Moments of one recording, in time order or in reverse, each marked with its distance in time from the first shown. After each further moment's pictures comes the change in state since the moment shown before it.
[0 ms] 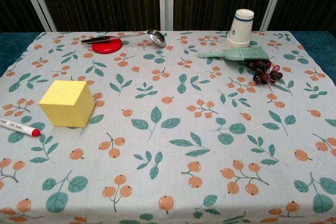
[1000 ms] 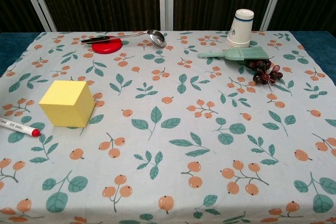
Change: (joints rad) left arm -0.217 -0.035 -0.027 0.159 0.093 -0.241 -0.150; right arm 0.006 0.037 0.015 -0.003 -0.049 0.034 0.020
